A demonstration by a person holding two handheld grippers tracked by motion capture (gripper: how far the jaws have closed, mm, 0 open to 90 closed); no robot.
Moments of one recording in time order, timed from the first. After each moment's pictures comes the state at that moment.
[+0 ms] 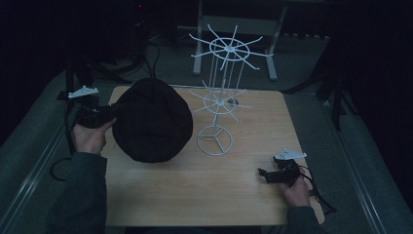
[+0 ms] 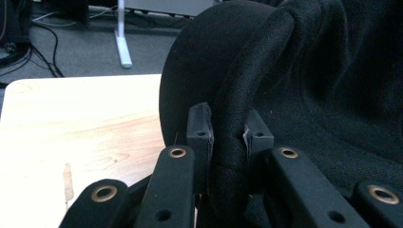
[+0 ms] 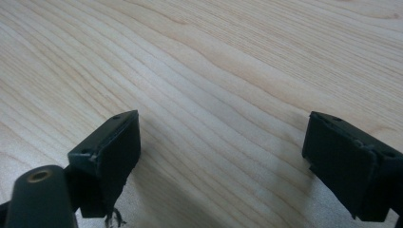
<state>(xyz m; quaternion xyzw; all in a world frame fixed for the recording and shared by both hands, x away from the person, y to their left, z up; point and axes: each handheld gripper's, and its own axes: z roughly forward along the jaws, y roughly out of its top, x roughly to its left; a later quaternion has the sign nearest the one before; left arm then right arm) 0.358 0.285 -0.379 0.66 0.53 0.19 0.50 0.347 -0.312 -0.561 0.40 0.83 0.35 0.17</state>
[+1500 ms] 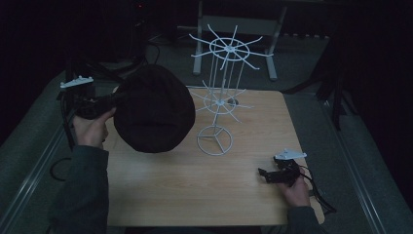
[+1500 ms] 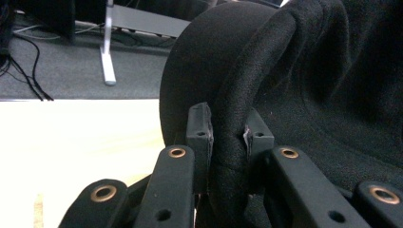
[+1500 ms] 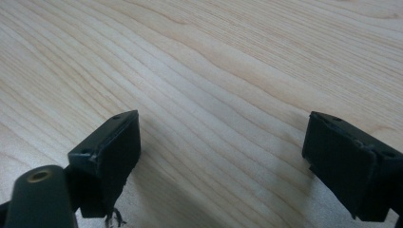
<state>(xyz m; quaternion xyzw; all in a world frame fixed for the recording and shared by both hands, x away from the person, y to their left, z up) 0.364 0.284 -0.355 0.63 0.52 0.17 0.54 0.347 -0.312 -0.561 0.40 0.83 0.35 0.17</state>
